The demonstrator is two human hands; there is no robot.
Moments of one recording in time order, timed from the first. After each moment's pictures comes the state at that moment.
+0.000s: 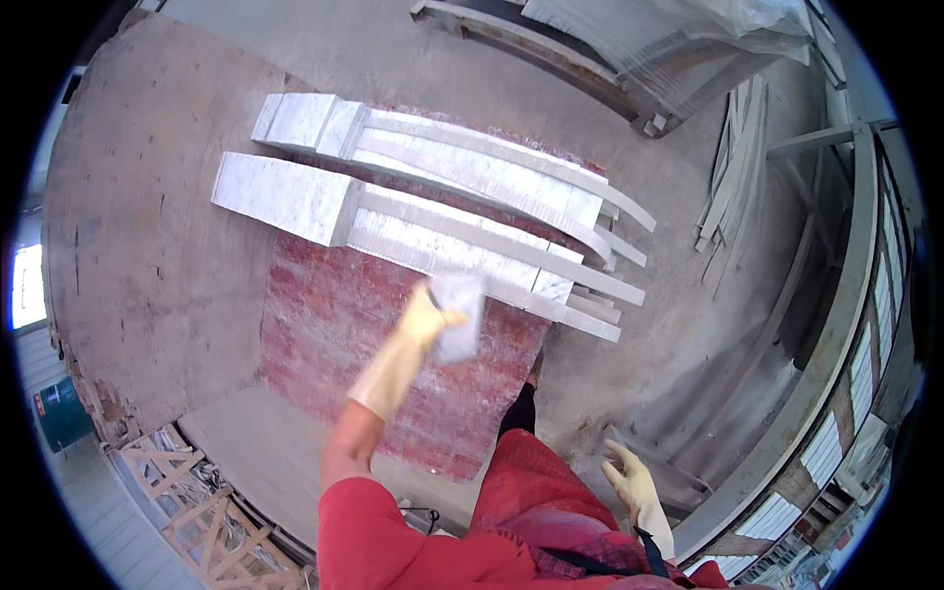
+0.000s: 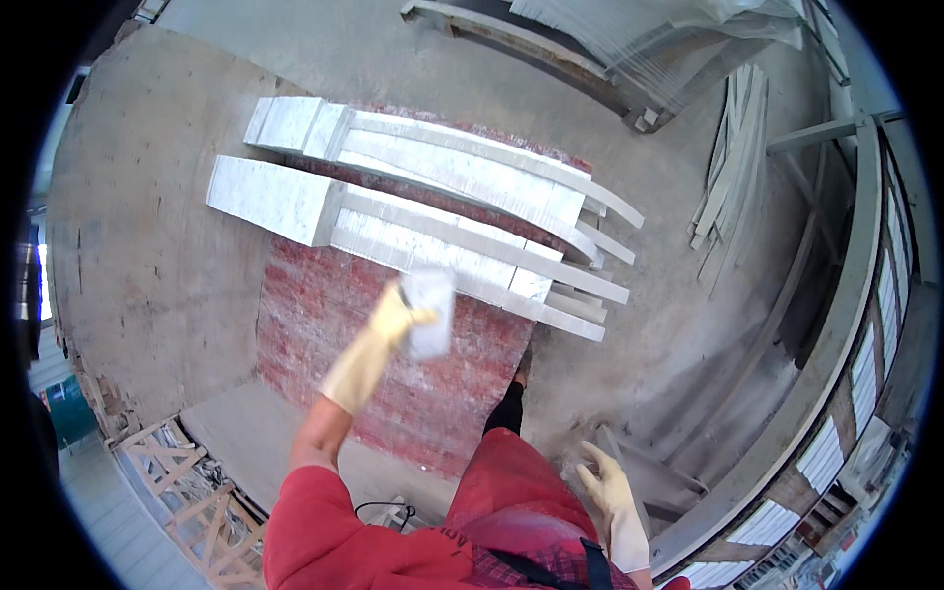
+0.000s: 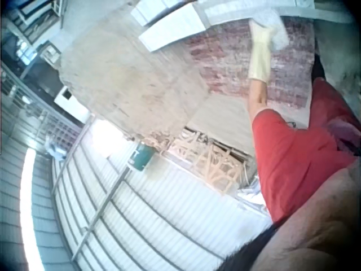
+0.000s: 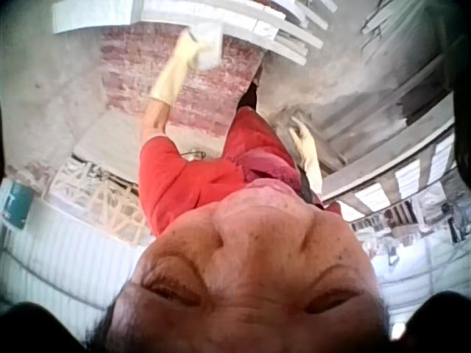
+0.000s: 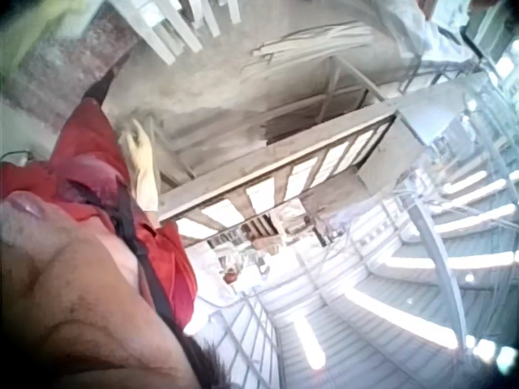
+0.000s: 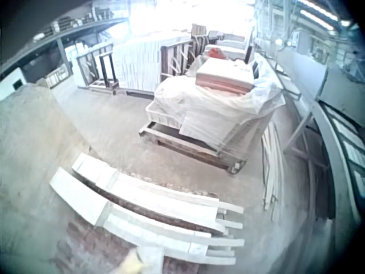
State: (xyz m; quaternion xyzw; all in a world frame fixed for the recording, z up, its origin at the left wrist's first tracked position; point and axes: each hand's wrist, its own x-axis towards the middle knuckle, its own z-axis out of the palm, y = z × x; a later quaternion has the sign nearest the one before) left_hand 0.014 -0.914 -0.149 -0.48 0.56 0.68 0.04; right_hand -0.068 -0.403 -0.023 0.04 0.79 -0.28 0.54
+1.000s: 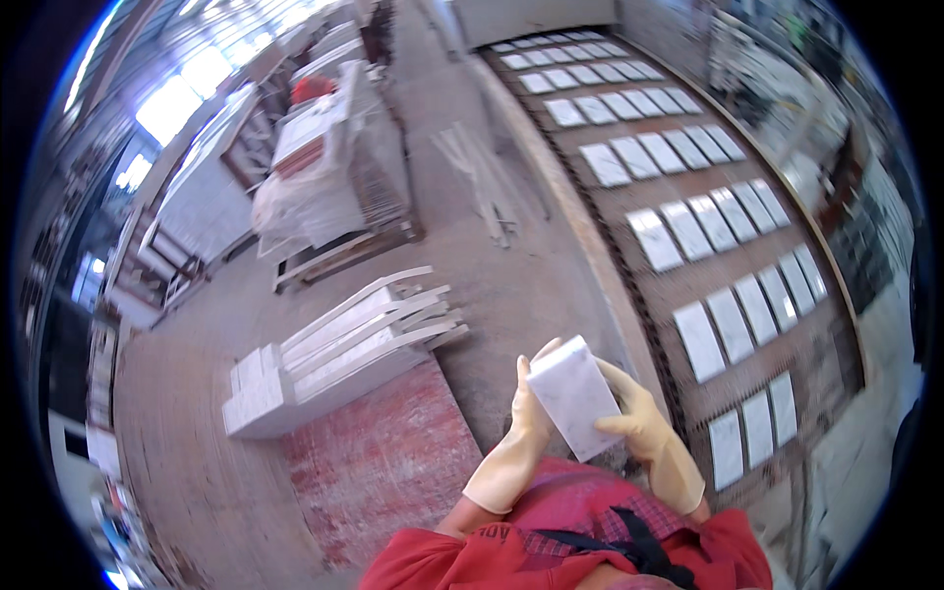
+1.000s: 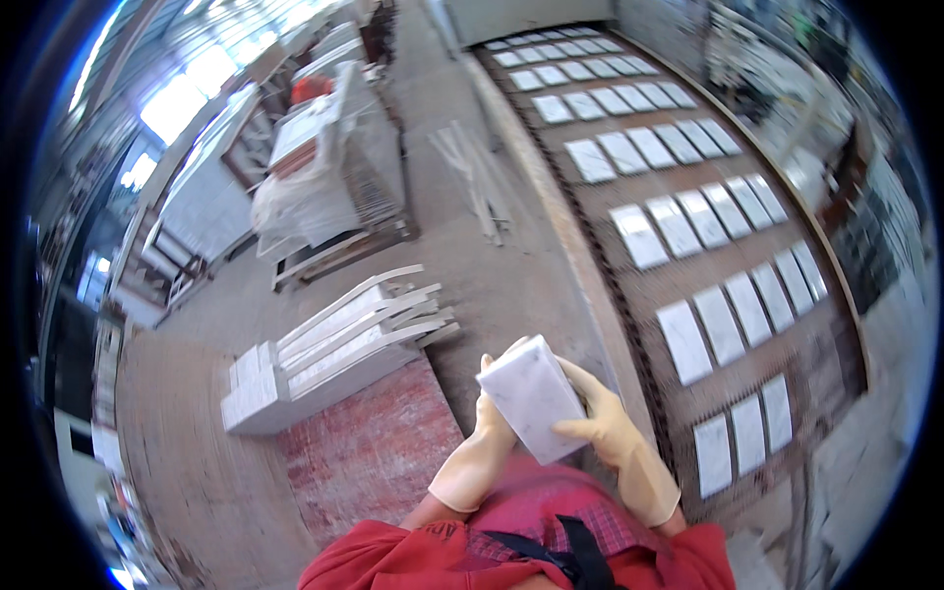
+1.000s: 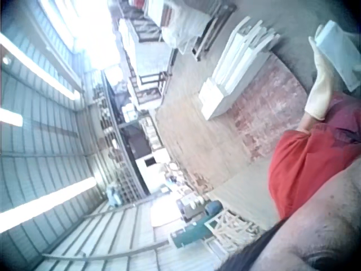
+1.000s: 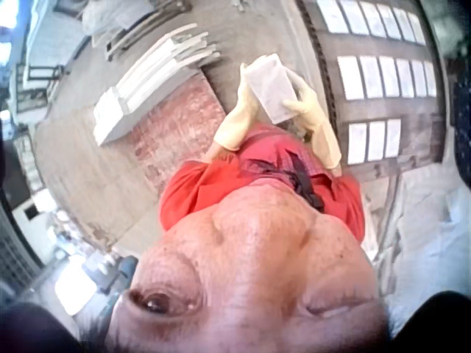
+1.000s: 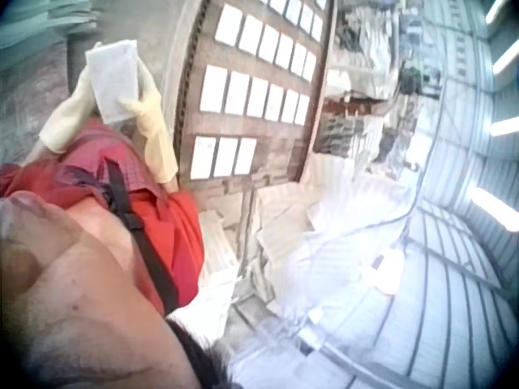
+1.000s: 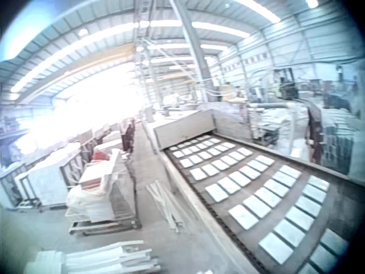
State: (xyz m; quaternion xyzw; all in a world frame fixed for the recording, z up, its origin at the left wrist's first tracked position) left_hand 0.136 -0.223 0.063 -0.07 0.18 0.95 0.23; right_hand 0.181 -0.023 0.166 0.02 0.52 -0.84 0.19
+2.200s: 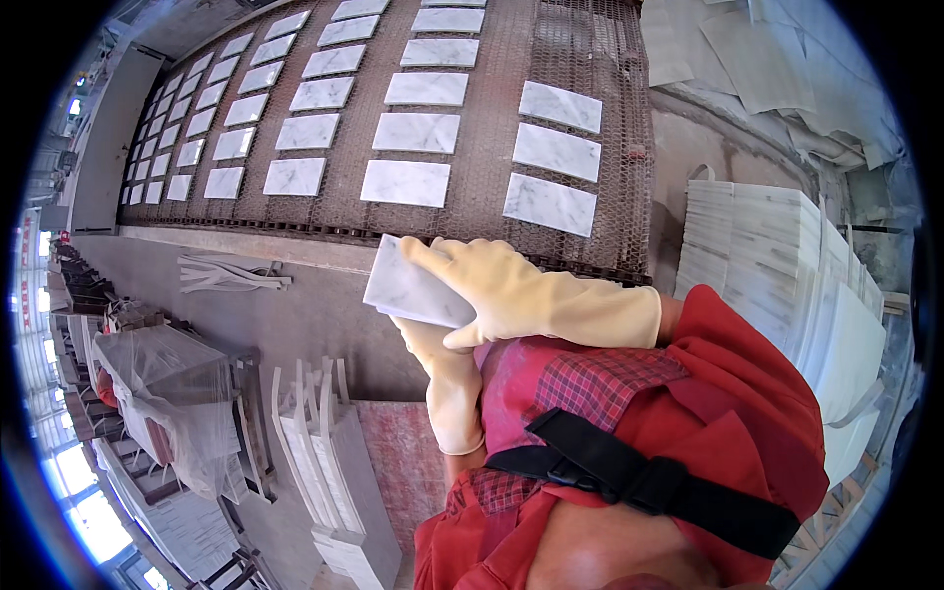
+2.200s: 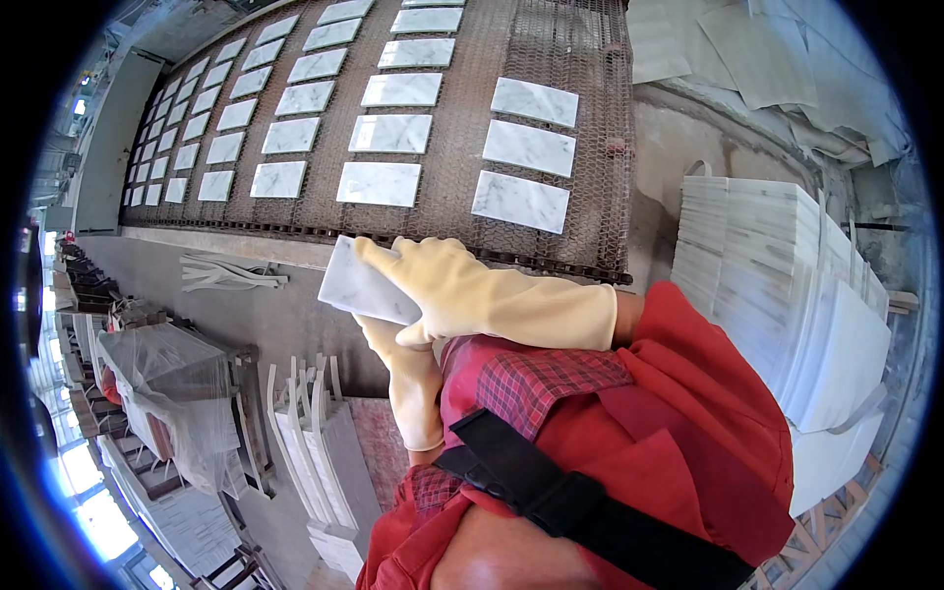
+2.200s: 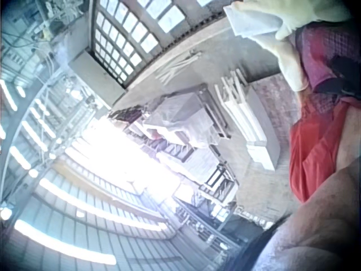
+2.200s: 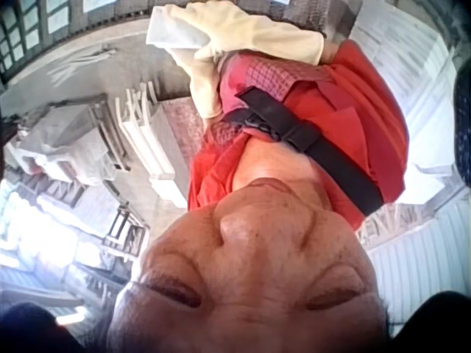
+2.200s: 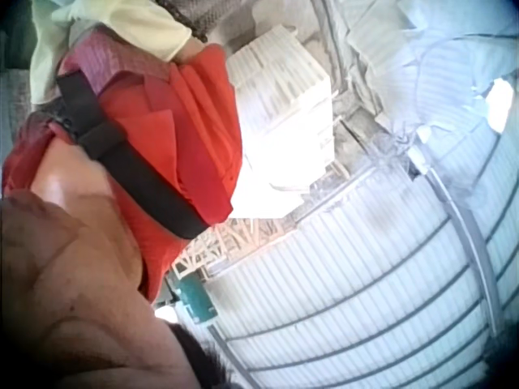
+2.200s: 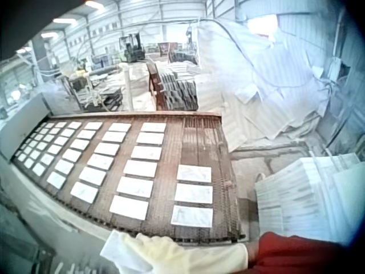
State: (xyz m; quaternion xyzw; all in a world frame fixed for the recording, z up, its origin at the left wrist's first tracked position) left_hand 0.149 -0.056 0.101 -0.05 0.37 0.83 0.42; right_hand 0.227 0.074 0.181 0.12 0.92 -0.37 0.04
